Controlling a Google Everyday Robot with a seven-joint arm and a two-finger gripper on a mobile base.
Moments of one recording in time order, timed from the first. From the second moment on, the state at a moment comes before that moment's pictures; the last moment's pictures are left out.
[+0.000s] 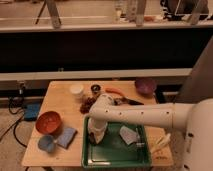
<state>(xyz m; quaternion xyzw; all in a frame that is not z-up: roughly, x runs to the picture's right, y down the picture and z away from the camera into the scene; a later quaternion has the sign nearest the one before) -0.065 0.248 0.788 -0.31 -0.23 -0.28 0.88</state>
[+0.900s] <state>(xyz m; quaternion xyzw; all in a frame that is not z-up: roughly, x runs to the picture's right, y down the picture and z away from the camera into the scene) 0.020 0.247 0.776 -0.32 -0.18 -0.21 0.91</state>
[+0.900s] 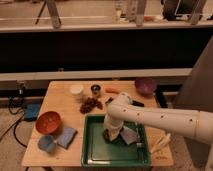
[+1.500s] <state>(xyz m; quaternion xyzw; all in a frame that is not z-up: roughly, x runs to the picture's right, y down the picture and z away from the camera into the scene) 0.016 0.301 0.739 -0.37 -0.18 -0.26 0.87</state>
